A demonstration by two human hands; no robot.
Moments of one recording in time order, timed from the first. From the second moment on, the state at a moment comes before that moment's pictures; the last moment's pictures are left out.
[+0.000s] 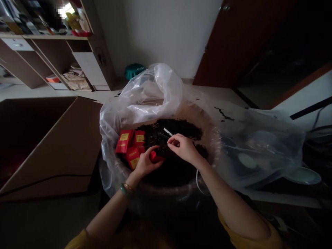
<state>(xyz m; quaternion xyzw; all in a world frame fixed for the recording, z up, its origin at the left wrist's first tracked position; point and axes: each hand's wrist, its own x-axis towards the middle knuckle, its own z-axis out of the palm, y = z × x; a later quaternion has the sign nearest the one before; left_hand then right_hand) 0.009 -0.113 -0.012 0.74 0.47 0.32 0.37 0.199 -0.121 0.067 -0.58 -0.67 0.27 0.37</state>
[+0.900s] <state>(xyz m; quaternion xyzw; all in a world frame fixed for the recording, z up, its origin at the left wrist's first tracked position) 0.006 -0.113 -0.009 0.75 0.46 0.29 0.38 0.206 -0.128 0.079 -0.56 -0.75 0.28 0.21</state>
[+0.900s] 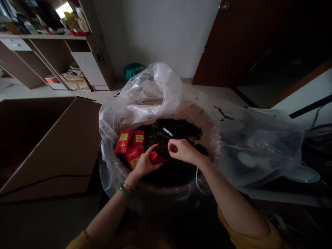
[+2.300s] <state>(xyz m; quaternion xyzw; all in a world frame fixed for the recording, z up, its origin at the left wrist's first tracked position) 0.008 -0.111 -0.002 0.59 0.39 0.34 0.62 0.181 -0.123 0.051 -0.51 -0.75 0.24 0.34</state>
